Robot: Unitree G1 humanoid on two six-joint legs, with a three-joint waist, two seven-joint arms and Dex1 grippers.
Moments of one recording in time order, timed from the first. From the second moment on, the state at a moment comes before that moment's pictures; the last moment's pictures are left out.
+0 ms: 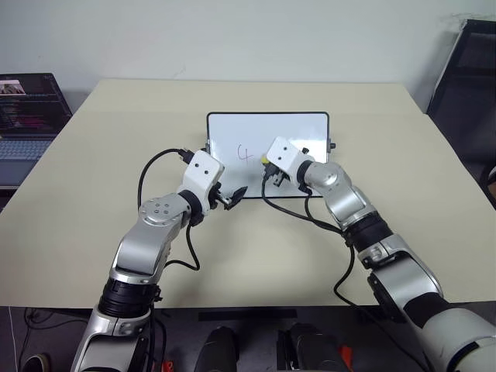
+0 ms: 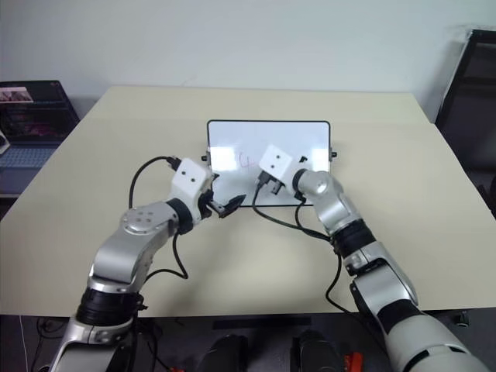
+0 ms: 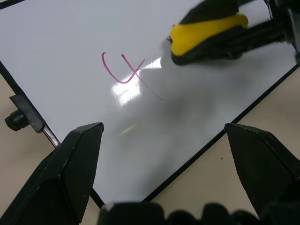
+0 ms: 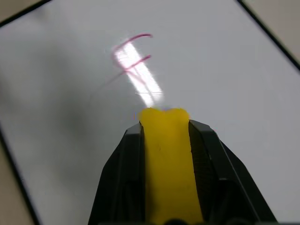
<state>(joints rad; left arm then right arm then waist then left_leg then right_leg) -0.44 0.46 -0.07 -0.25 -0.13 0.69 -0.49 -0.98 -0.21 0.33 0.60 -0.26 0.16 0.44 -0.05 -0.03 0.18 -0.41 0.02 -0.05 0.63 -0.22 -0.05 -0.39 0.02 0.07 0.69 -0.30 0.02</state>
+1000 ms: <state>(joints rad) -0.43 0.45 -0.08 -0.25 -0.13 0.69 -0.49 -0.99 -0.25 0.34 0.62 -0.30 0.10 0.49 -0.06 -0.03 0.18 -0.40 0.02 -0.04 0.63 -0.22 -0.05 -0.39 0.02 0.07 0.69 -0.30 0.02</state>
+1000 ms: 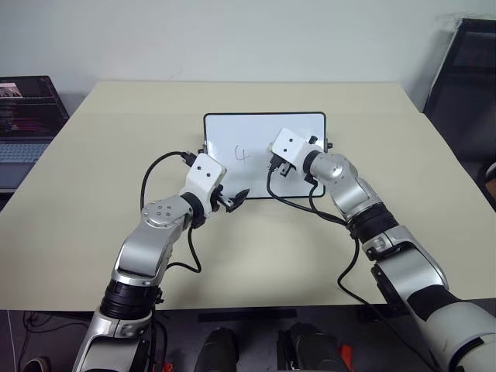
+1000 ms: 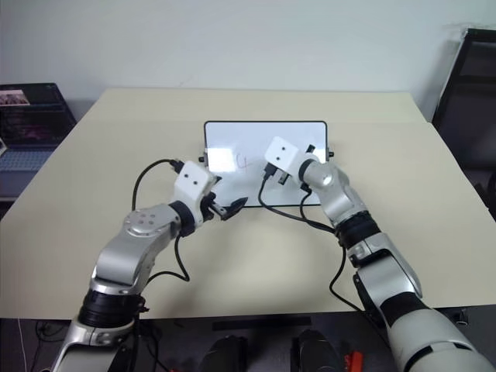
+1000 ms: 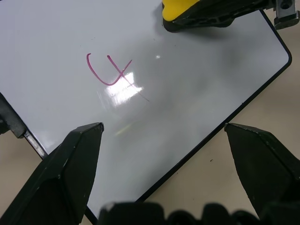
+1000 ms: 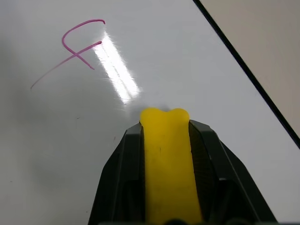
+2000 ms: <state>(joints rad) -0.43 0.45 -0.08 -0.25 -0.13 0.67 -0.50 -1.00 -0.20 0.37 0.66 -0.30 0.09 0.56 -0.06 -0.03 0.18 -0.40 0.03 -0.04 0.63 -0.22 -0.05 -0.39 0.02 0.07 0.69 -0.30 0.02</state>
